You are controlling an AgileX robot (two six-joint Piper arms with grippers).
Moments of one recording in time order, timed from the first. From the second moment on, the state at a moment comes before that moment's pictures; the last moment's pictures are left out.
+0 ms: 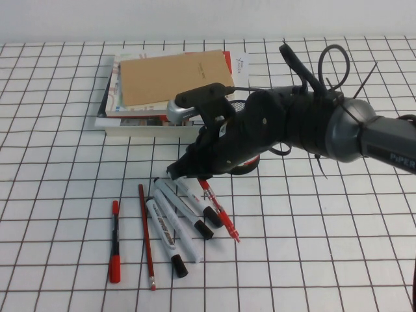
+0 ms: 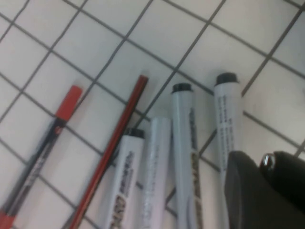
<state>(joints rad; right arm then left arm) 0.69 2.02 -1.57 0.31 0.56 -0.11 -0.01 -0.01 0.03 -0.06 0.38 0.12</state>
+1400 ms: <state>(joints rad) 0.72 2.00 -1.57 0.32 0.56 -0.11 -0.01 -0.01 0.03 -0.06 0.38 0.12</state>
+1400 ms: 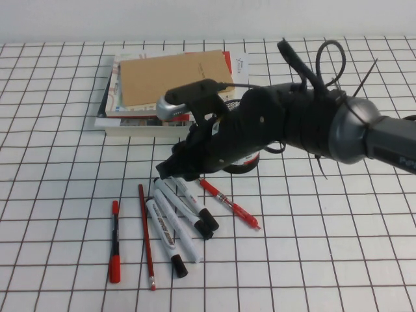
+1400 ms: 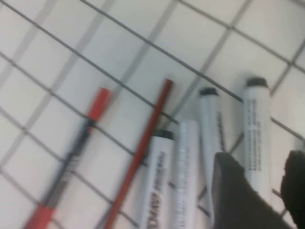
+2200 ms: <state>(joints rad) 0.77 1.19 -1.08 0.20 0.61 -0.11 -0.01 -0.01 0.03 -0.06 0.38 0.12</state>
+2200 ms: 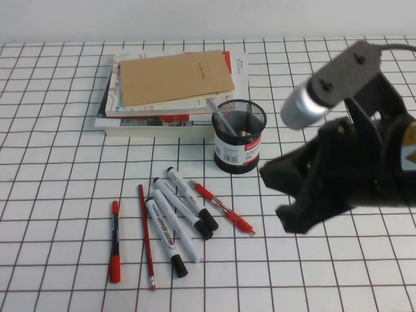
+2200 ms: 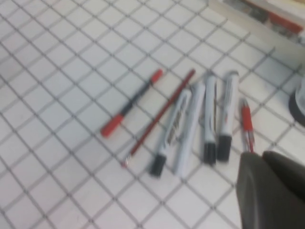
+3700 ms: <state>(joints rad) 0.00 -0.01 -0.01 0.12 0.35 -0.08 -0.01 -0.01 0.03 -0.06 0.38 0.12</state>
